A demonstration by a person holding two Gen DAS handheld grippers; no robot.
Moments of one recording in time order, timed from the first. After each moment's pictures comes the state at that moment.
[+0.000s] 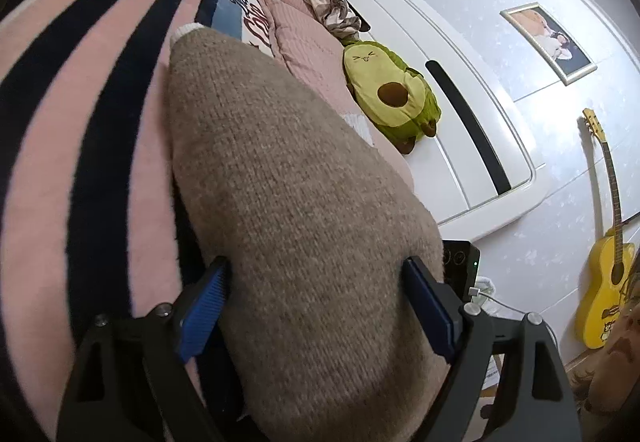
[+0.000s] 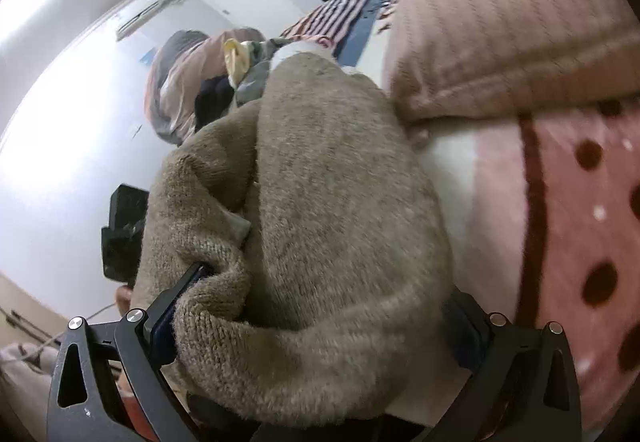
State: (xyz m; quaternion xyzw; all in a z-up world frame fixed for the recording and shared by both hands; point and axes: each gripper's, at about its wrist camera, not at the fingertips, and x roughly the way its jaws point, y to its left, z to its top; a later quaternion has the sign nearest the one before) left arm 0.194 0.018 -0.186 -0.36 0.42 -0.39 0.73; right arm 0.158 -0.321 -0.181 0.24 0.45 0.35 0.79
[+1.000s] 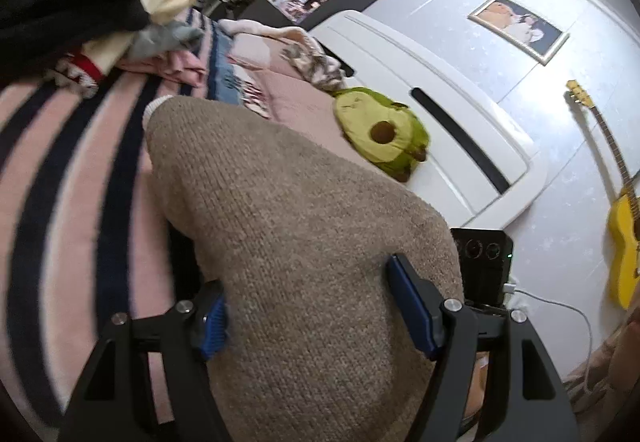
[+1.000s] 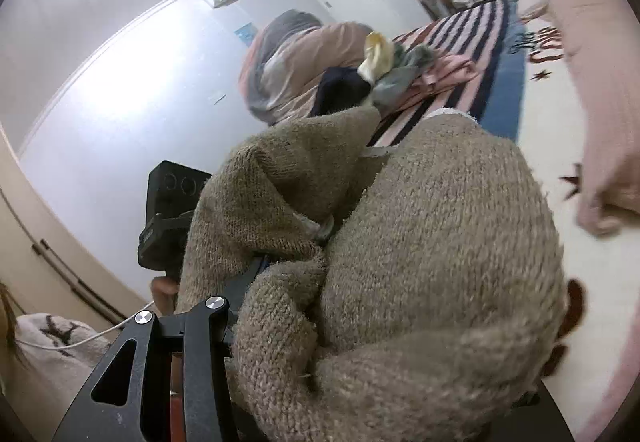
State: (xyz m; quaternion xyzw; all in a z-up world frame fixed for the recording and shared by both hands) left arm 0.136 0.094 -0.113 -0.28 0.34 -0.34 0.83; right arm 0.133 -0.230 -0.118 0.20 0.37 0.49 0.77
